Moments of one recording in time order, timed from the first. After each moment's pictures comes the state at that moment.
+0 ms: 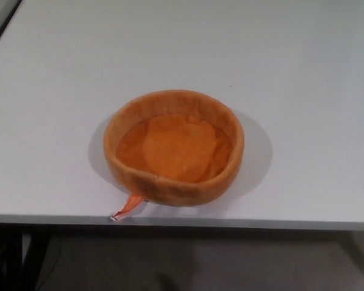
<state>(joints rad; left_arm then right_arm) 0.20 0.41 0.40 -0.45 -0.20 -0.37 -0.22 0.53 -0.45 -0.23 0.16 0.17 -0.34 0.47</state>
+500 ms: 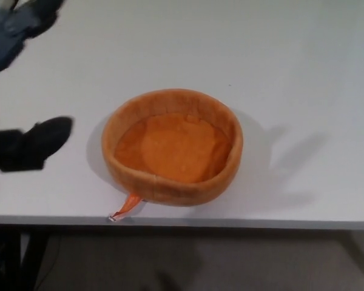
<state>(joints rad) -0.18 0.49 0.20 -0.41 0.05 -0.27 -0.20 0.52 -0.45 -0.23 0.16 0.17 -0.34 0.47</state>
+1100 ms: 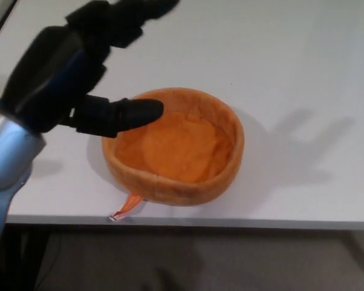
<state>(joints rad) -0.46 0.58 -0.10 -0.22 0.35 -0.19 -0.22 0.51 -0.45 -0.23 0.16 0.16 -0.34 0.47</state>
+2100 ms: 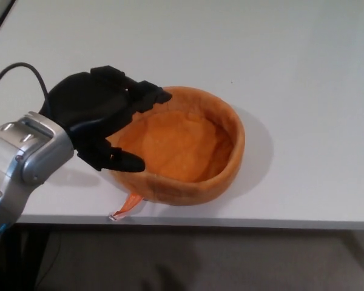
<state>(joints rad) -0.57 0.69 -0.38 0.06 0.72 -0.18 -0.27 0.50 -0.46 -0.23 0.15 0.16 -0.34 0.48</state>
